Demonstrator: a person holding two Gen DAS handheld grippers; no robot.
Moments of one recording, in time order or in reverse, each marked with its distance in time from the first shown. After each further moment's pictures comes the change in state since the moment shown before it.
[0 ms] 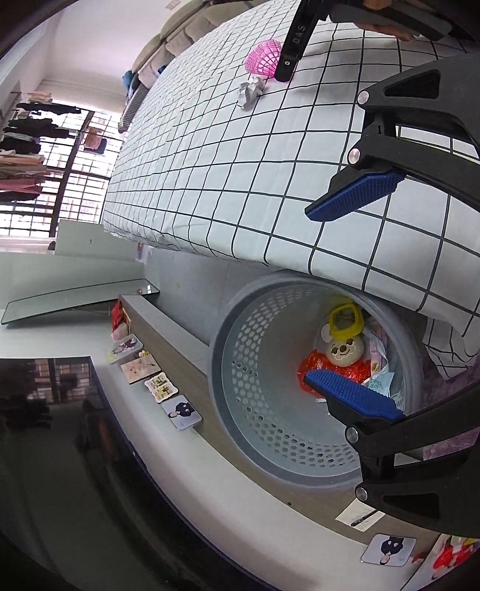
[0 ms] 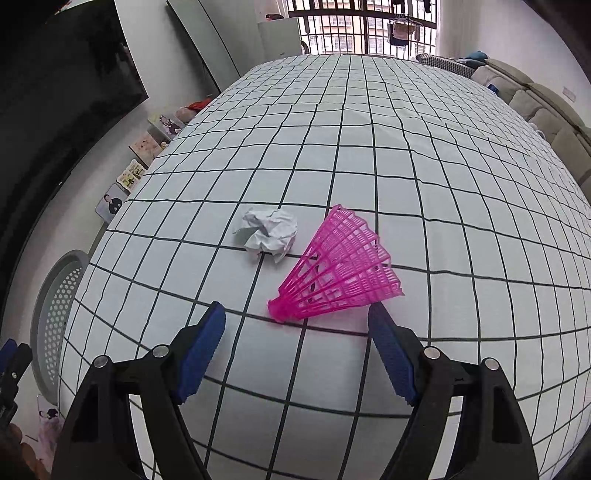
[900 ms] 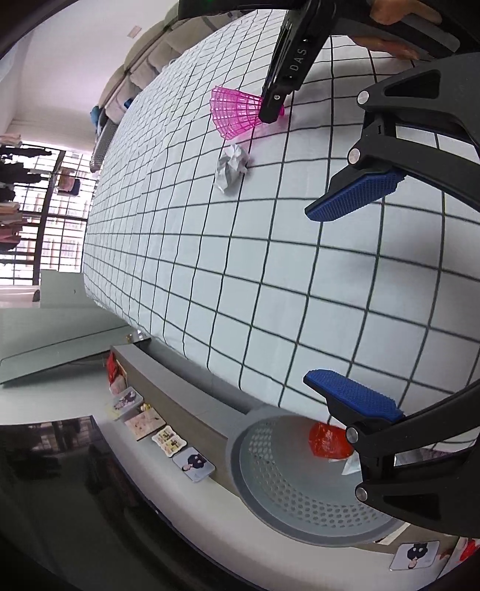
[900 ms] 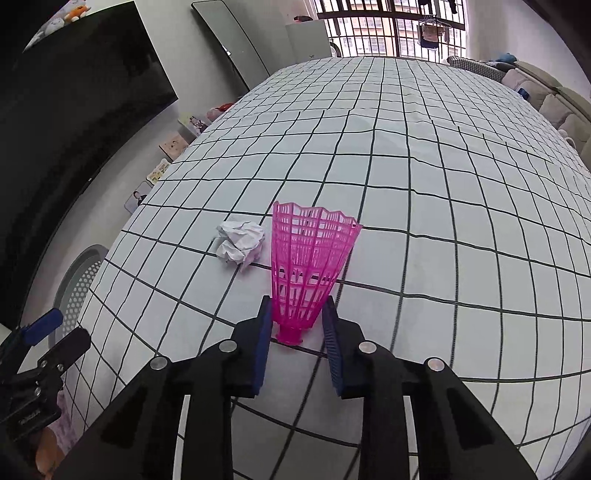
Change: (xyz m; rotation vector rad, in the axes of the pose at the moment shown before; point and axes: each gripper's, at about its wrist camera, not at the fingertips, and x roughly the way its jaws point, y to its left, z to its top) left arm 0.022 -0.123 0.012 0.137 0.055 -0.104; right arm -0.009 -0.046 0.002 -0.052 -0.008 0.156
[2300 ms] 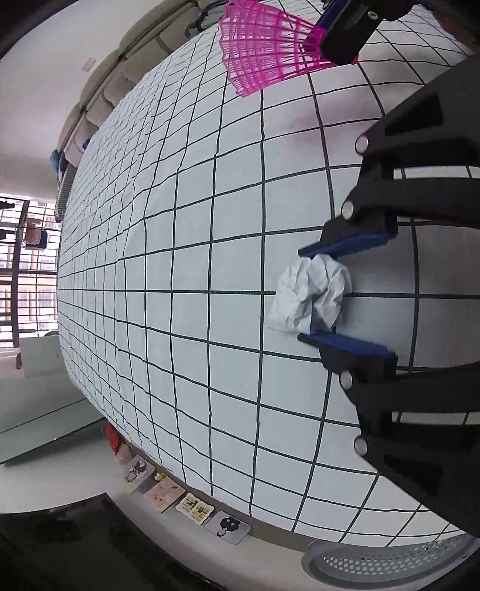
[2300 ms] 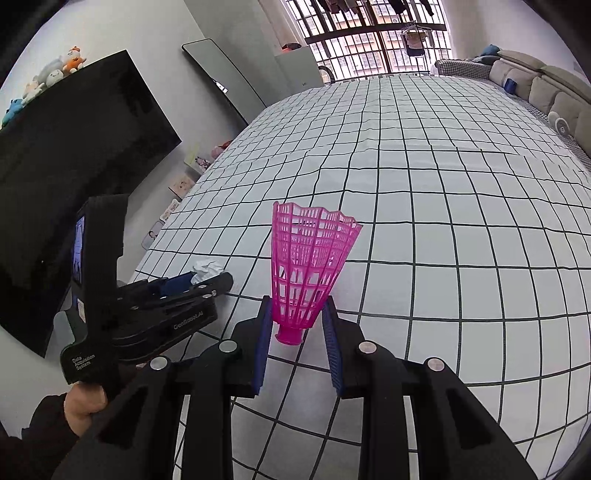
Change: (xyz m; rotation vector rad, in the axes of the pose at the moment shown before) left arm 0.093 -0.118 0.055 0.159 0.094 -0.115; right arm -0.054 -0.076 -0.004 0.094 -0.112 0.094
